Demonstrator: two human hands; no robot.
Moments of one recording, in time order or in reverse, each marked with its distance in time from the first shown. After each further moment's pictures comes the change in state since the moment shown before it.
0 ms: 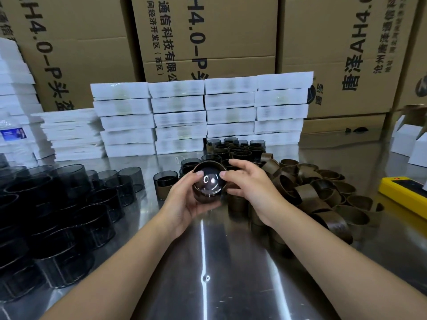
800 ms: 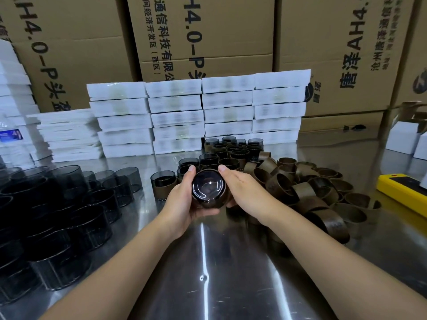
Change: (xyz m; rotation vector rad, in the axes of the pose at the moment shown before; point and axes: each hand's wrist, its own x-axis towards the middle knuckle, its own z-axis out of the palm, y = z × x) left_hand -0.003 0.000 0.017 0.109 0.169 -0.013; right_hand -0.002 0.000 0.004 -0.474 -0.121 -0.072
